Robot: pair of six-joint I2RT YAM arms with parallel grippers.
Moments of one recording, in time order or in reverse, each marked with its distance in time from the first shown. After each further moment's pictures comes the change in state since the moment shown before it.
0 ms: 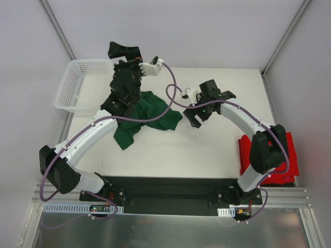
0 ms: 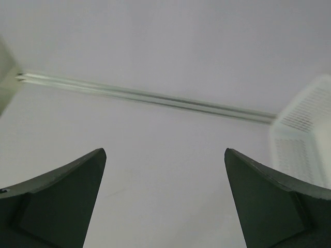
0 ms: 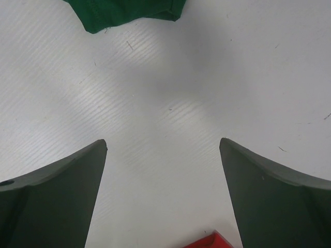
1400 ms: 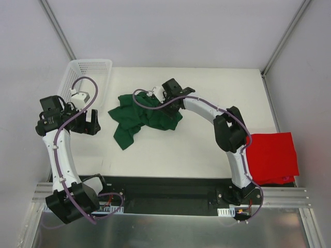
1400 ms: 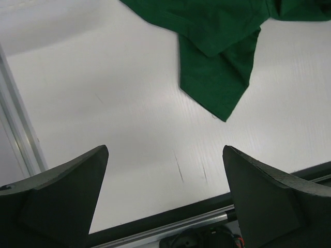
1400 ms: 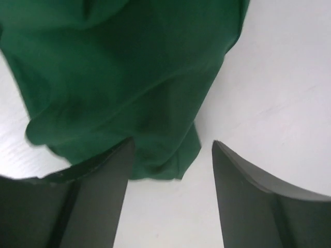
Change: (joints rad) left arm 1.079 -0.318 -0.231 -1.353 1.299 -1.174; right arm 0.230 0.480 0.432 0.108 0.189 -0.013
